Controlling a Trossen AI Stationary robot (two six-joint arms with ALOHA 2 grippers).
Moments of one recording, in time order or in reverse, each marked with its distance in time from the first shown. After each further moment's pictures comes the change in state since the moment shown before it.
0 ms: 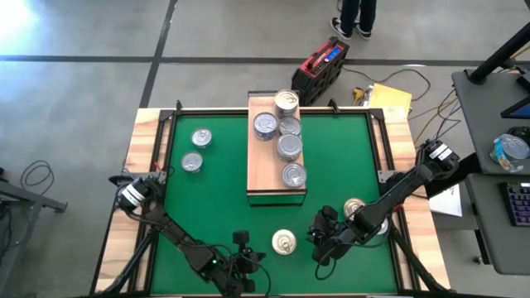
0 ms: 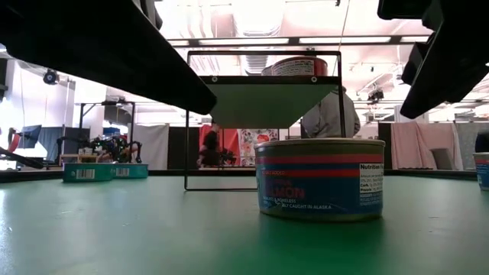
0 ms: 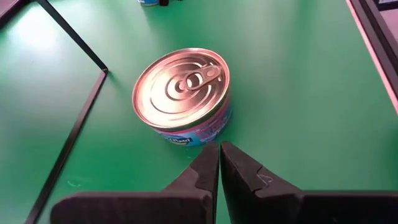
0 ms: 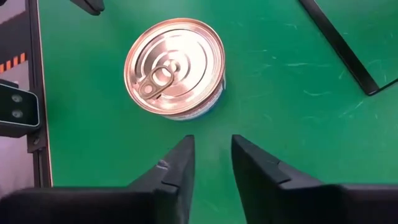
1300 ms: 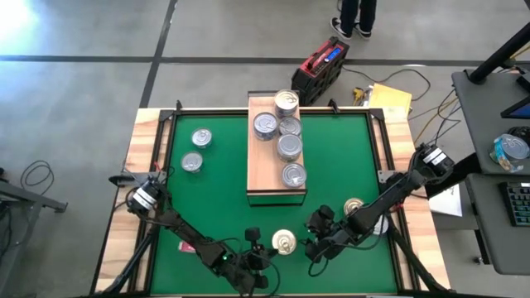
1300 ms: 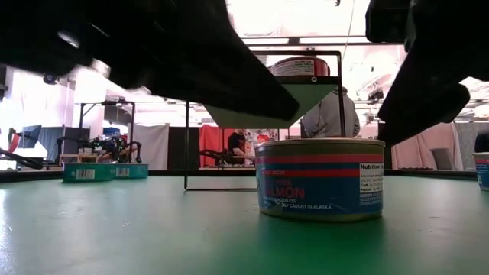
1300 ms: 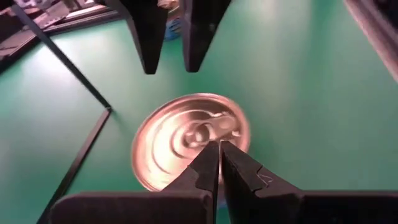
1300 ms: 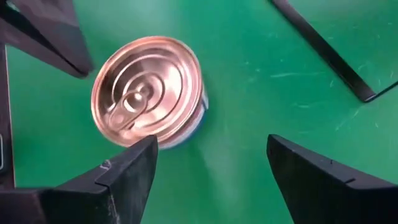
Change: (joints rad) left arm 0.073 0.091 -0.002 0.302 -0.051 0.182; right arm -0.027 0.076 -0.021 0.094 0.080 0.061
